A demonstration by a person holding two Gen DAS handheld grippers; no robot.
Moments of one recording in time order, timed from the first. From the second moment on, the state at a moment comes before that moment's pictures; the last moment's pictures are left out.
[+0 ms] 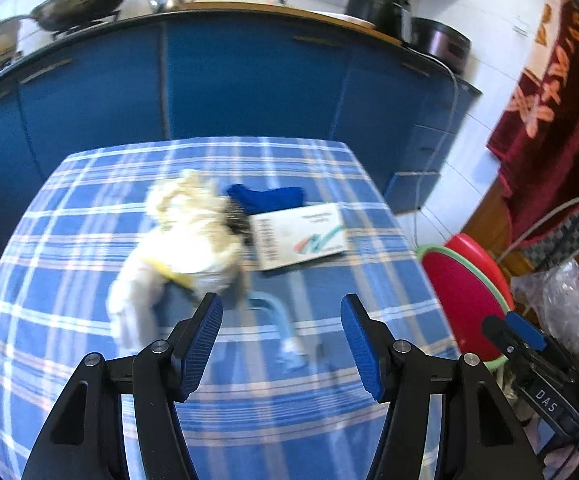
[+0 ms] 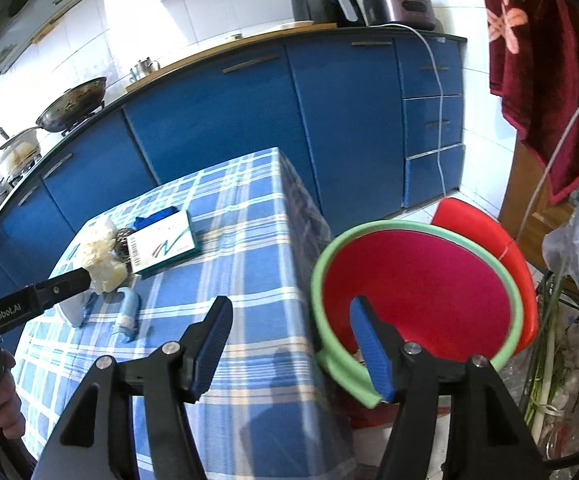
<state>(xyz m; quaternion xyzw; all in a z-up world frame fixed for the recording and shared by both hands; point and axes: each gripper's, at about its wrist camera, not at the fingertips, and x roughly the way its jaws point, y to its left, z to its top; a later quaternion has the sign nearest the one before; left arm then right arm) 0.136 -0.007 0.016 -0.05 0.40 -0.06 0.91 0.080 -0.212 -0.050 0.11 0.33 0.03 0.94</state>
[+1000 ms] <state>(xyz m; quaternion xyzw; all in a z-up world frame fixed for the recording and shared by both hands) 0.159 0.082 -0.038 -0.08 0.41 0.01 0.91 0.104 -0.149 -0.051 0.07 0.36 0.05 0.93</state>
